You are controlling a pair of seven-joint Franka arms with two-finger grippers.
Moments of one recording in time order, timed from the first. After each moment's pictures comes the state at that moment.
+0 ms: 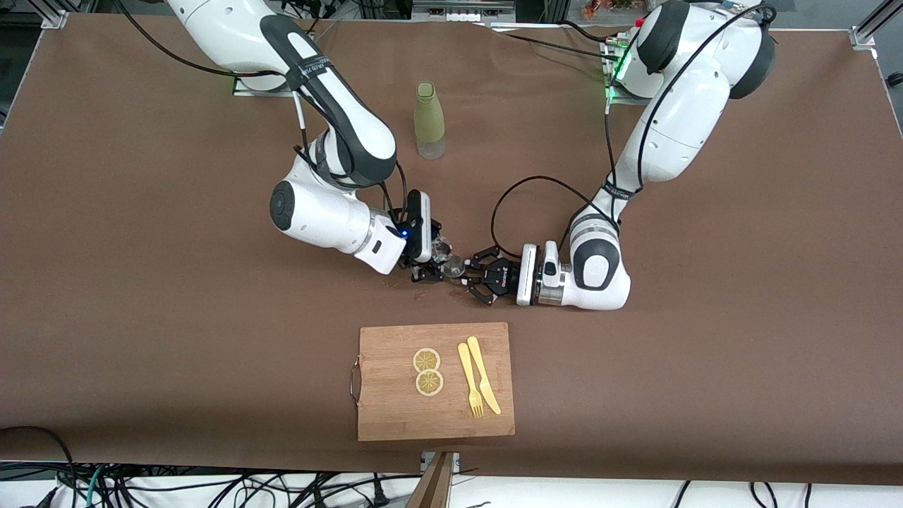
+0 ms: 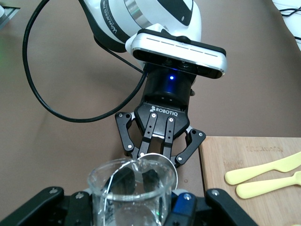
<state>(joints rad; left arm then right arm) -0.26 1.05 -0.17 -1.39 -1.59 1.89 2.32 0.45 0.63 0.17 -1.56 0.79 2.42 -1.61</state>
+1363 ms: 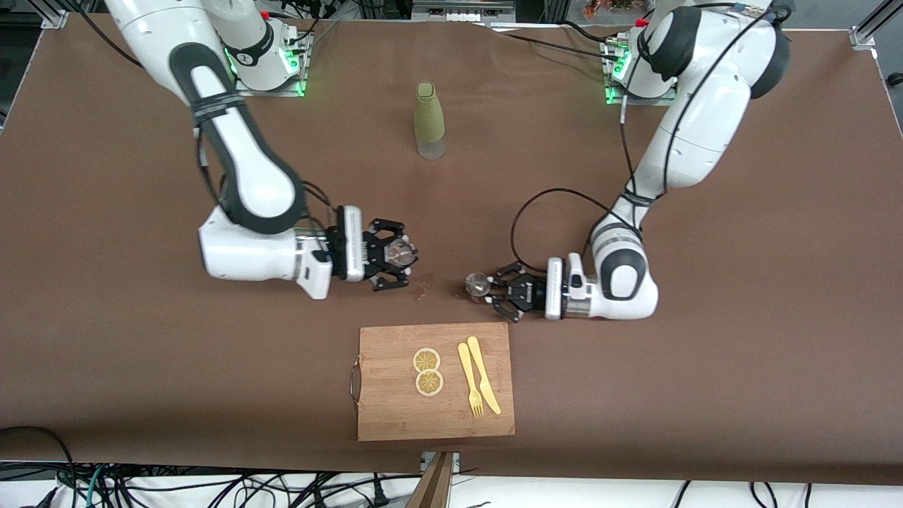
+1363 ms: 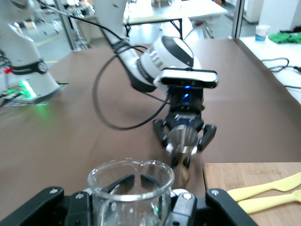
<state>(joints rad) -0.15 1.05 -0.14 -1.38 -1.56 1.85 2.35 0.22 0.62 0.16 -1.56 1.14 2.01 -1.92</state>
